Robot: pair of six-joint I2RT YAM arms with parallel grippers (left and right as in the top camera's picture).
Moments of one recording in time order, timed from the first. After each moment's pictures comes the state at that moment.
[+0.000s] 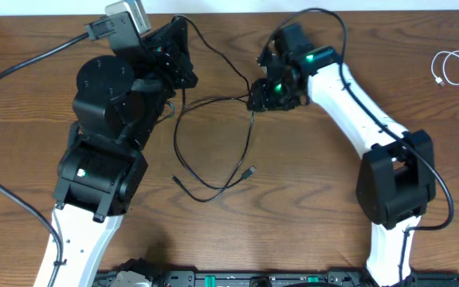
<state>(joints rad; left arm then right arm) -0.34 1.15 1.38 -0.31 -0.02 -0.55 0.42 2.09 1.76 -0.92 -0.36 0.29</state>
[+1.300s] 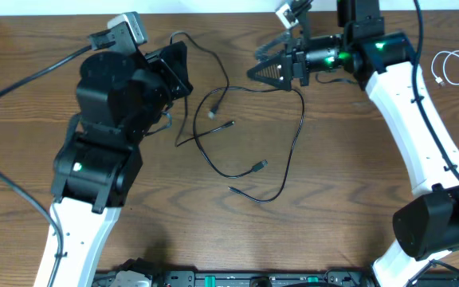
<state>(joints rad) -0.28 1.18 1.38 -0.50 0.08 -0.72 0.27 1.84 1.79 -0.71 -1.19 -0.13</state>
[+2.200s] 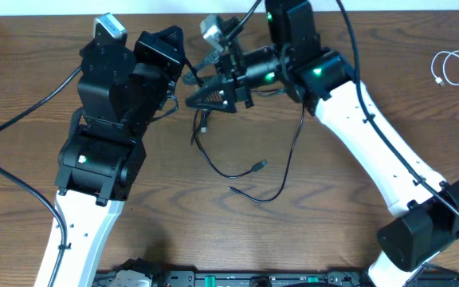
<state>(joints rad) -0.28 1.20 1.38 -0.39 0.03 -1.22 0.54 1.84 1.79 -0.36 -1.26 0.05</state>
